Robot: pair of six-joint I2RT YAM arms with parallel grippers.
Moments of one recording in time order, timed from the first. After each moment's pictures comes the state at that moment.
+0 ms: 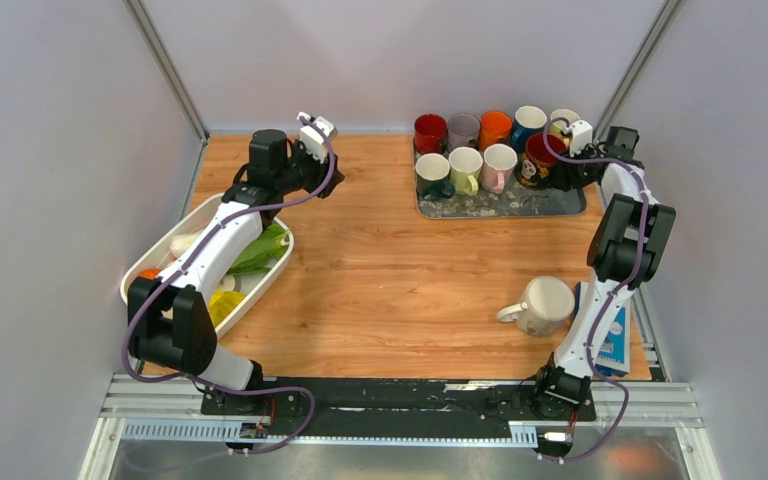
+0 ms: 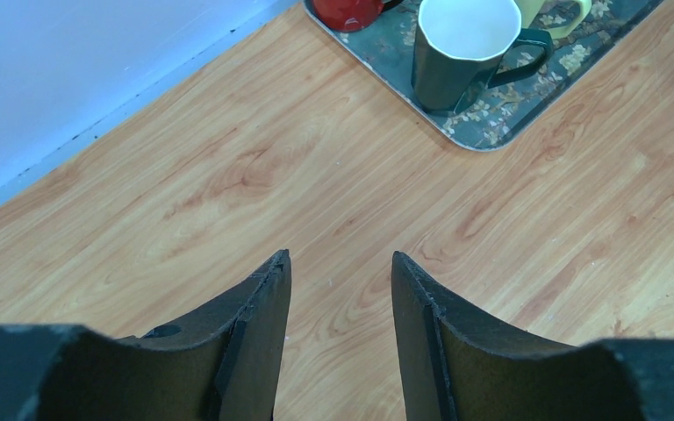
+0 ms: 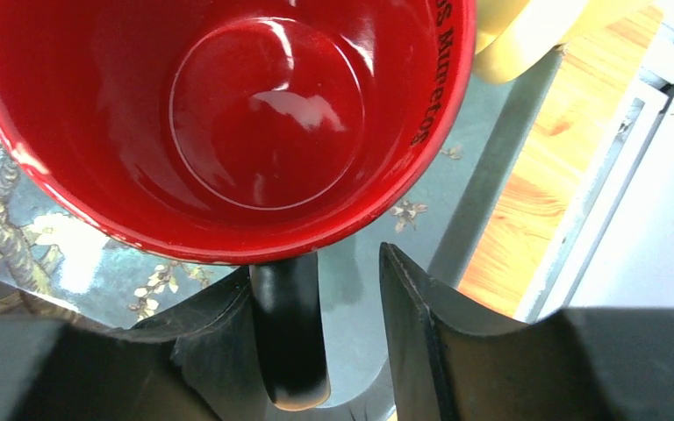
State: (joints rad) left arm -0.26 1.48 1.21 -0.12 0.41 0.21; right arm -0.35 2.21 1.76 -0.37 -0.54 -0.66
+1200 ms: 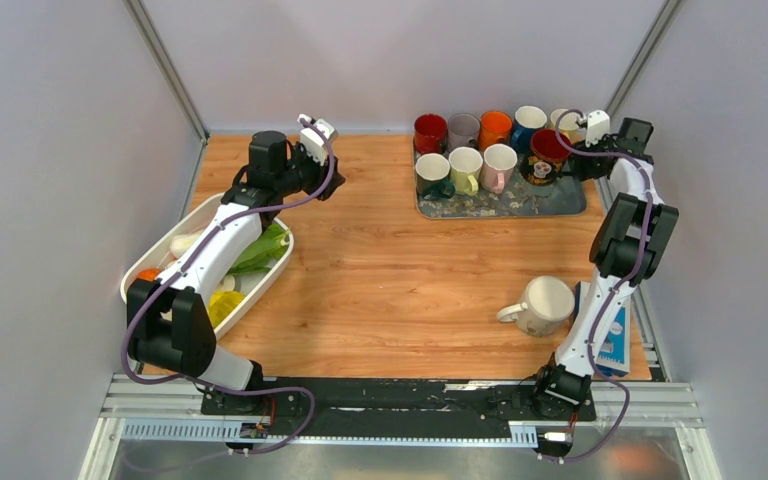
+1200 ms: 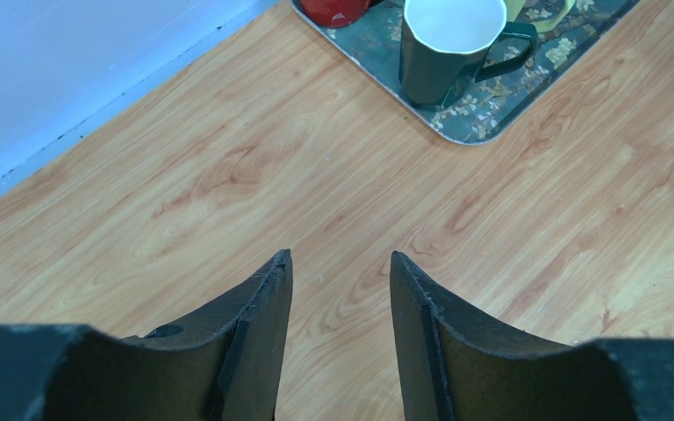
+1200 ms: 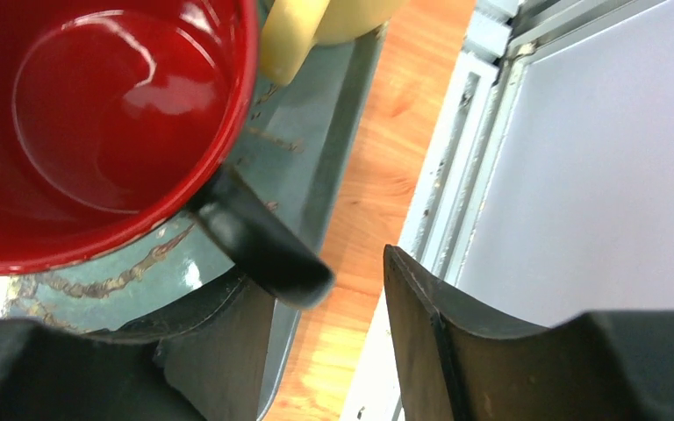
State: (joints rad) left arm -0.26 1.47 1.20 -0.13 0.44 0.21; right arm -0.39 2.29 1.91 -0.36 -0.37 -0.67
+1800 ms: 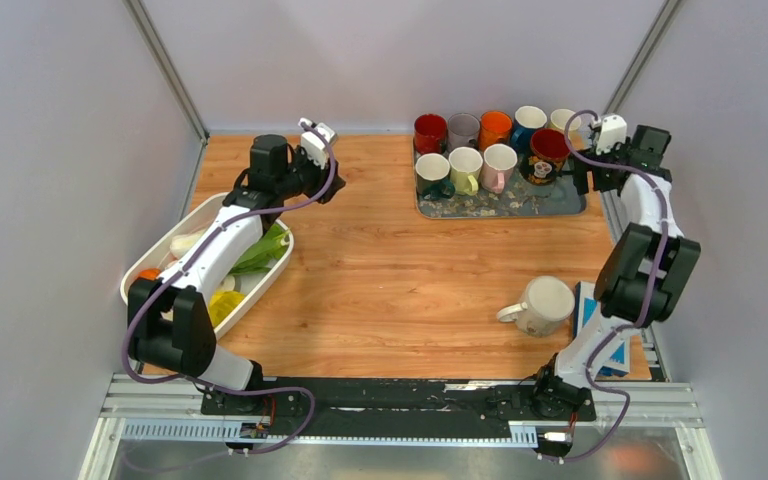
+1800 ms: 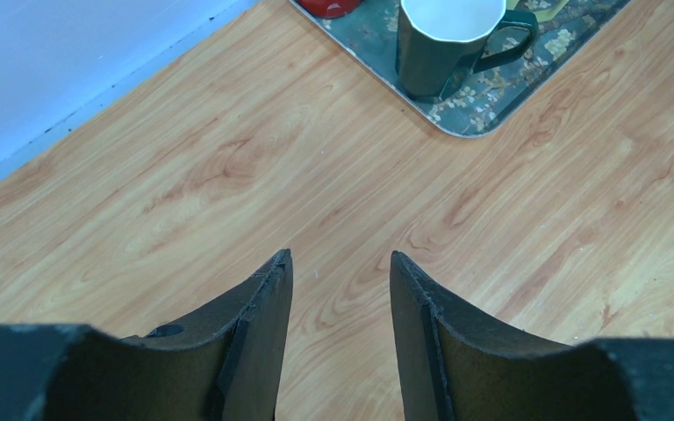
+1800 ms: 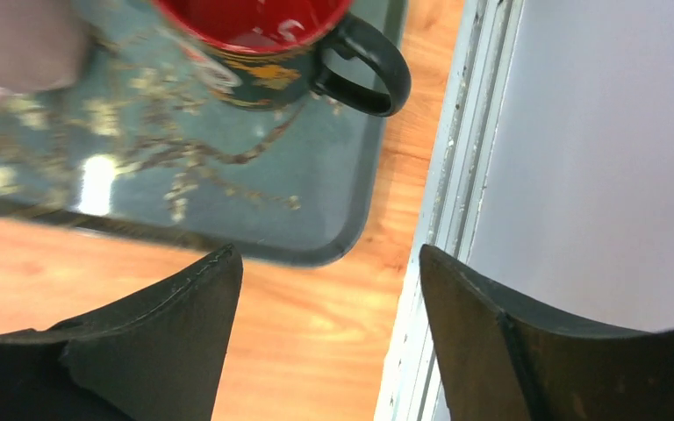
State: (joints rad) left arm -0.26 1.47 1.17 -0.11 0.44 0.21; right arm -0.39 1.92 1.55 -0.36 -0.33 -0.54
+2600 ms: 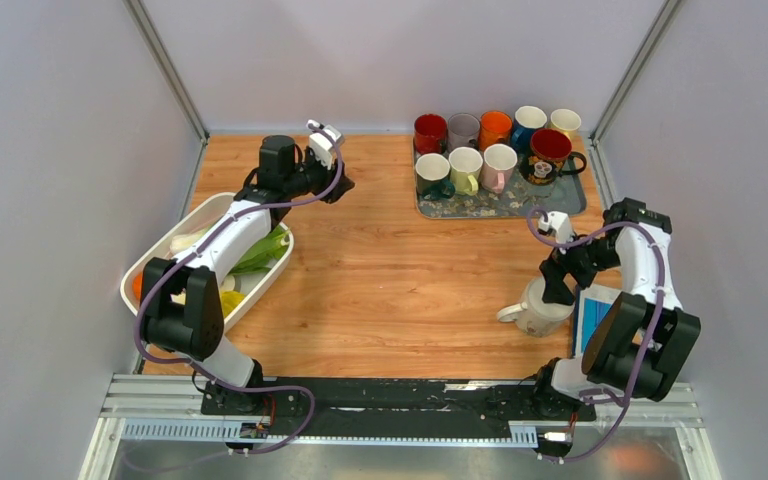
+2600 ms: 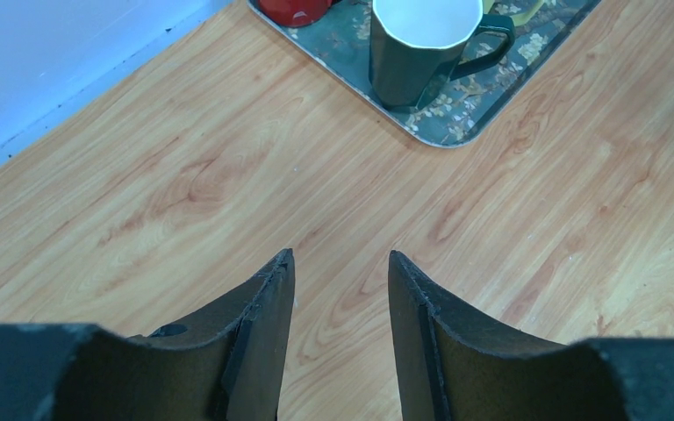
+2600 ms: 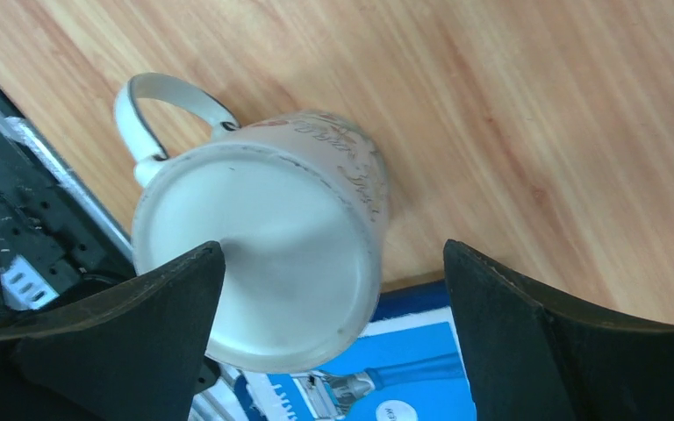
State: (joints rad) left arm -0.26 1.57 1.16 -0.01 0.53 0.19; right arm -0.40 1.39 1.10 -1.25 -0.57 -1.30
